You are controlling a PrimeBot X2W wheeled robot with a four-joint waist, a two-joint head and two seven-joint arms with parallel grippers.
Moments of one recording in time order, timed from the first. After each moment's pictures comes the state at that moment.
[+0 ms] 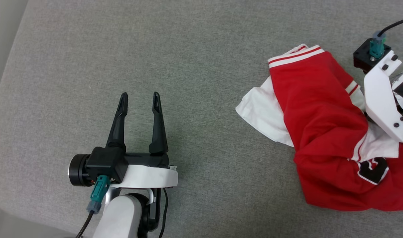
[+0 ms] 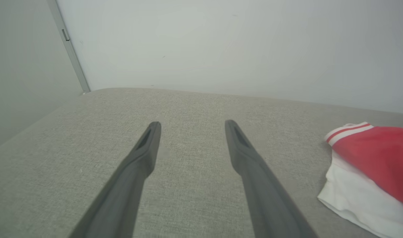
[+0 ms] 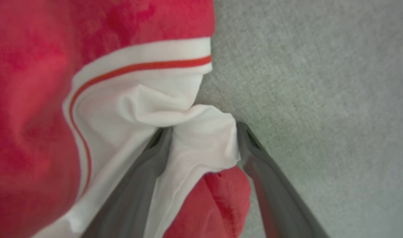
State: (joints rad) left arm -0.24 0.05 -0.26 -0.04 -0.20 0.20 -0.26; right arm -1.11 -0.88 1.05 0.15 0.85 0.13 1.09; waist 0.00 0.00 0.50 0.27
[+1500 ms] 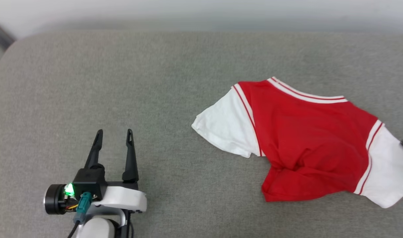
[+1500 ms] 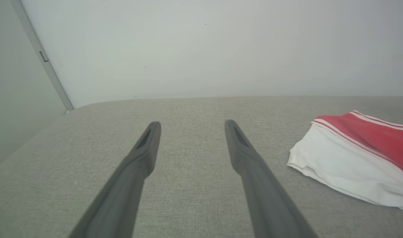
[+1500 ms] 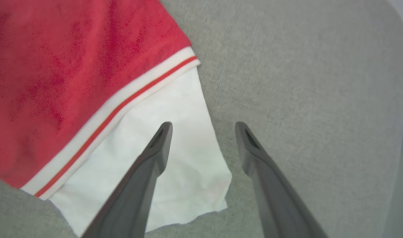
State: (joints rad) left arm -0.12 0.07 -0.08 0.09 -0.08 0.09 -0.26; right arm -0.68 -0.99 0.97 0.54 0.99 0.13 0.16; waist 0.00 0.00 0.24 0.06
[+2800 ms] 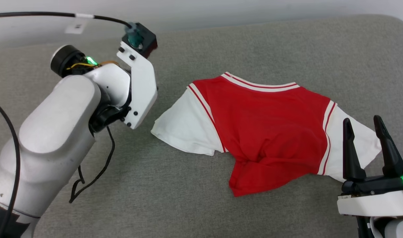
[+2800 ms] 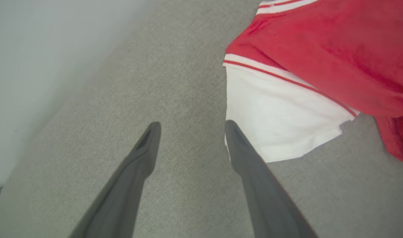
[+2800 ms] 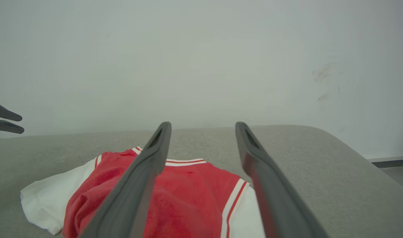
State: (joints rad) left arm -1.00 0.50 -0.78 0.34 -0.64 -0.13 0.81; right arm -0.04 -0.08 -0.05 -0.10 0.16 0.13 -0.26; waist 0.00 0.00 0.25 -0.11
